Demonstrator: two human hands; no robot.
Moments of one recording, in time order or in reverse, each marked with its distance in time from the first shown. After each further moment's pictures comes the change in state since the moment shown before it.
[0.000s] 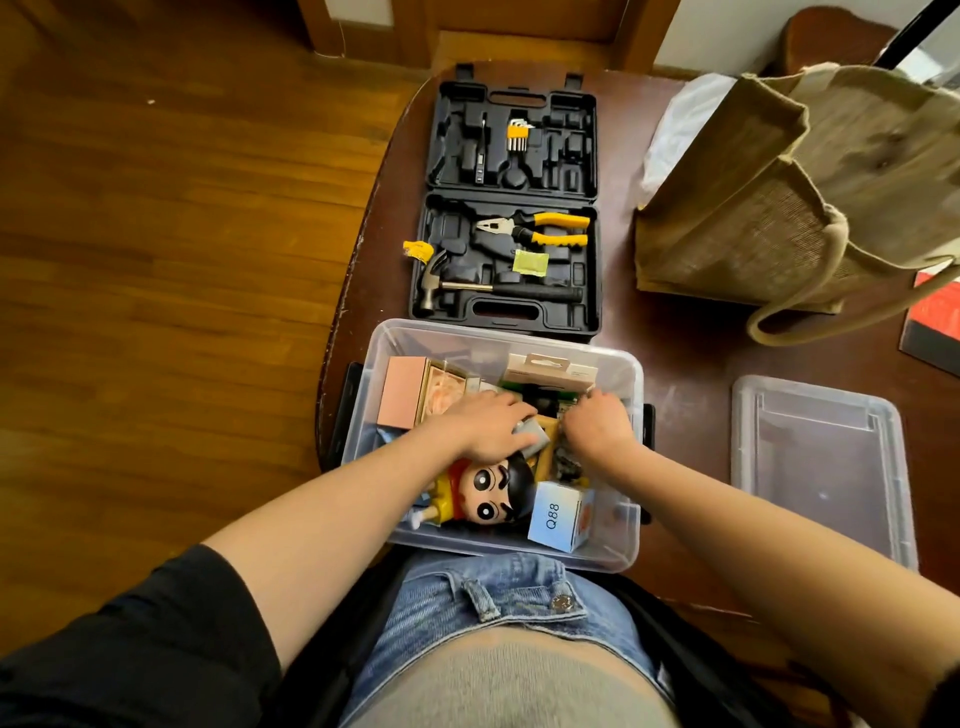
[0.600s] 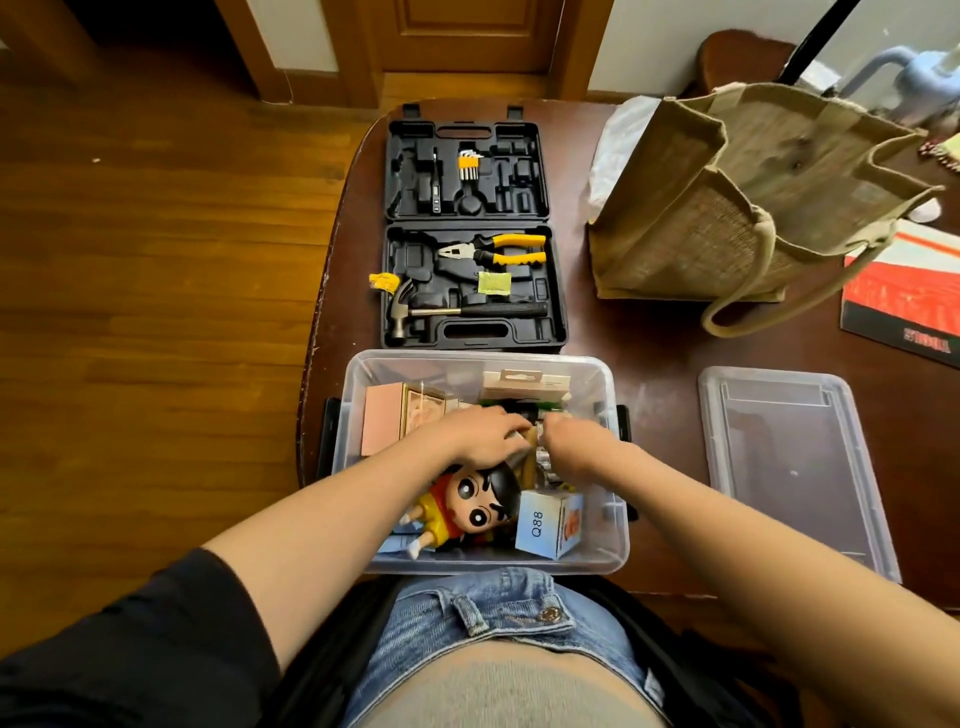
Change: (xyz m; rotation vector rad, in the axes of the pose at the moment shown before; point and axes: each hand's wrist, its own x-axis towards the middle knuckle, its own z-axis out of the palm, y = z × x) left_hand 0.008 0.009 -0.016 0.018 -0.091 0.054; right_hand -0.026 -0.001 -0.019 0.627 -0.151 0.050
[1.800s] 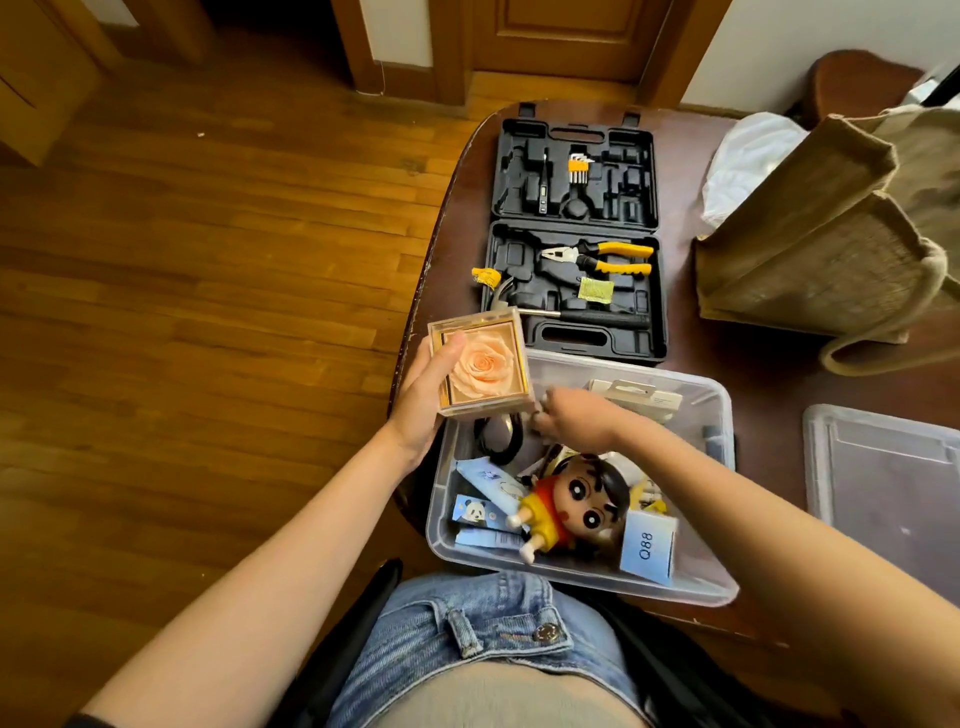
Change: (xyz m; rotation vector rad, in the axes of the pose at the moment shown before) left_hand -0.107 -0.104 0.004 -1.672 0.779 0.051; right_hand 0.040 -0.099 -0.036 0.166 0.033 -0.212
